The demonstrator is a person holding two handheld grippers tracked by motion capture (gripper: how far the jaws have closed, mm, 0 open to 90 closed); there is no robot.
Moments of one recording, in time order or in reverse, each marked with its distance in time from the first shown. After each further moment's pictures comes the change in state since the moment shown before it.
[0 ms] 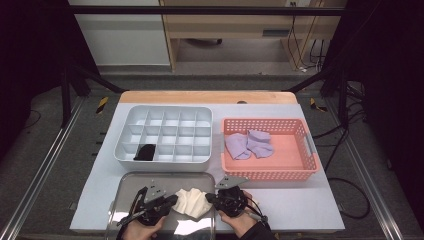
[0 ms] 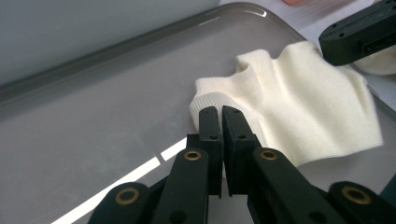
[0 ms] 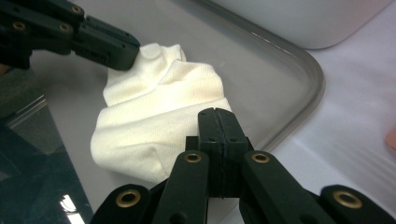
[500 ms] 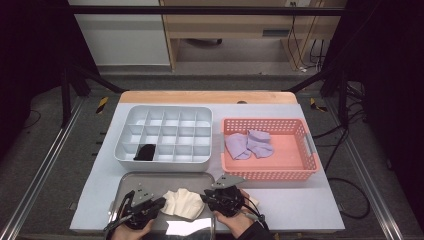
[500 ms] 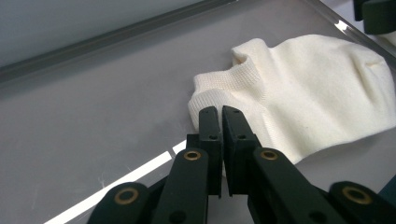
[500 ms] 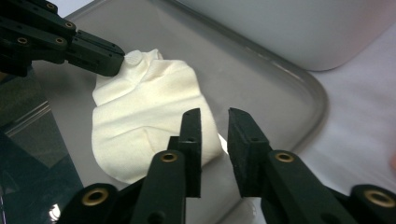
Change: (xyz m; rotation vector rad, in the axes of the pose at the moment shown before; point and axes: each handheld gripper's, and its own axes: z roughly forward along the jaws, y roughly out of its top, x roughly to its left) left arm 0.014 -0.016 -0.014 0.024 0.056 0.002; right arm 0.009 0.007 0.004 -0.032 -0.009 0.000
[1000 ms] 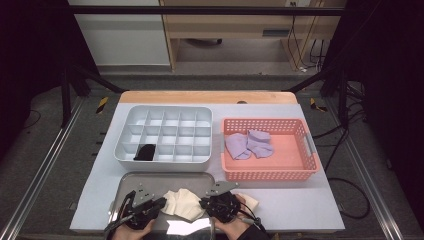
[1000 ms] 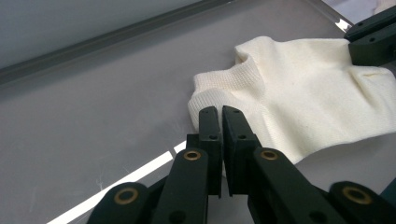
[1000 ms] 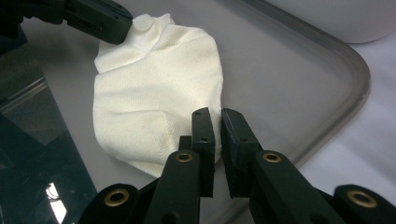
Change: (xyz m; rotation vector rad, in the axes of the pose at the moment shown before) left arm 0.000 0.000 0.001 -0.005 -0.002 -0.001; right arm 0.010 -0.009 0.007 0.072 -0.007 -0.043
